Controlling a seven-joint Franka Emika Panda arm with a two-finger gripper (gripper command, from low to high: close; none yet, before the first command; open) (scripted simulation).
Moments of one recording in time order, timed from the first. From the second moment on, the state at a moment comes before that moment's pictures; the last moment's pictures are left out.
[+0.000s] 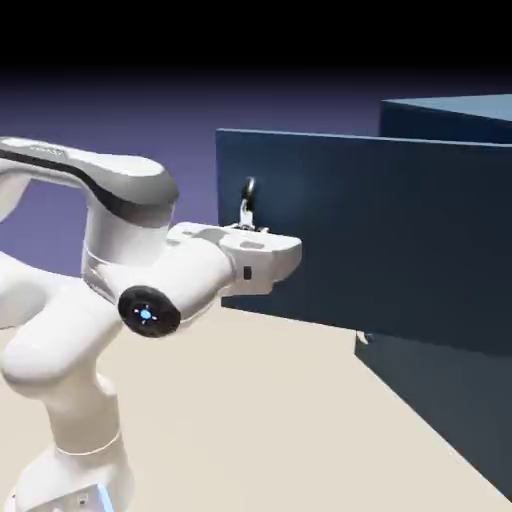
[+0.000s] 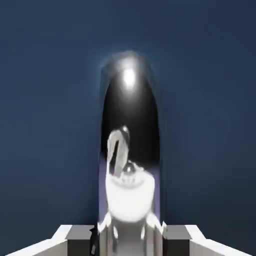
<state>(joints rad) -0.64 -1.05 -0.41 -2.93 1.20 1.59 -1.11</state>
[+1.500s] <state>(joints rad) 0.66 -0.60 -1.85 -1.79 0.59 0.76 -1.28</state>
